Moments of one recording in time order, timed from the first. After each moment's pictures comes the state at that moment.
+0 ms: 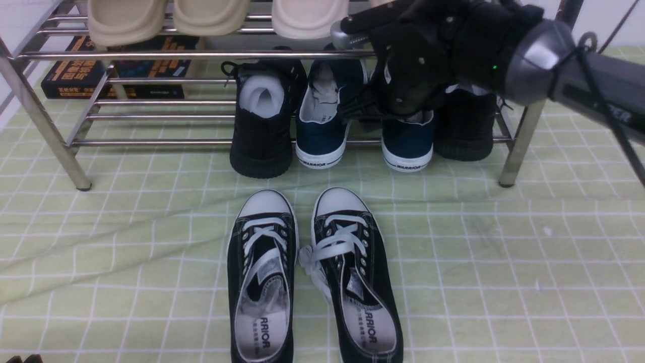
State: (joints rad) right arm 0.60 2.10 -1.91 -0.35 0.86 0.48; left arm -0.05 -0.01 0.02 0.16 0.39 -0.16
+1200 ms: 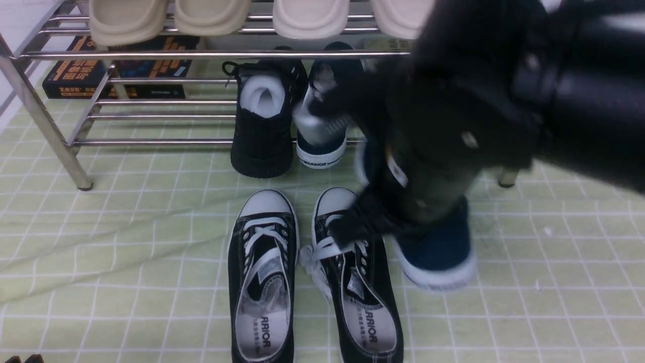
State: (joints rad) right arm 0.96 1.65 -1.49 -0.31 1.24 0.62; left arm -0.05 -0.01 0.02 0.16 0.39 -0.16
